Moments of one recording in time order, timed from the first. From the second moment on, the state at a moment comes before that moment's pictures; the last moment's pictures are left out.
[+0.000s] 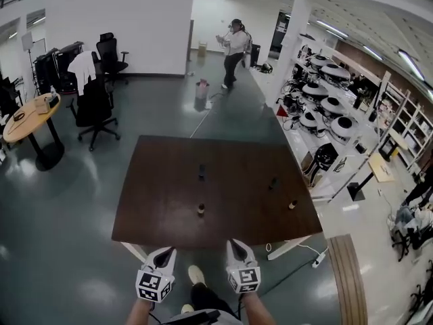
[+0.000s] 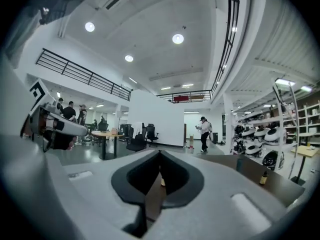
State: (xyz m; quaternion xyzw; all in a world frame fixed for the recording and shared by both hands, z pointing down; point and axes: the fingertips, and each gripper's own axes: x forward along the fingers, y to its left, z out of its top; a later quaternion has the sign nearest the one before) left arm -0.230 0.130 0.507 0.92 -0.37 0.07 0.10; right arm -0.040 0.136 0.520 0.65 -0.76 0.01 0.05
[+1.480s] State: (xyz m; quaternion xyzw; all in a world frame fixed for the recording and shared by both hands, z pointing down) left arm 0.068 0.101 0.551 0.96 -0.21 0.13 0.12; right arm 0.273 0.168 0.575 0.78 -0.61 0.11 0.07
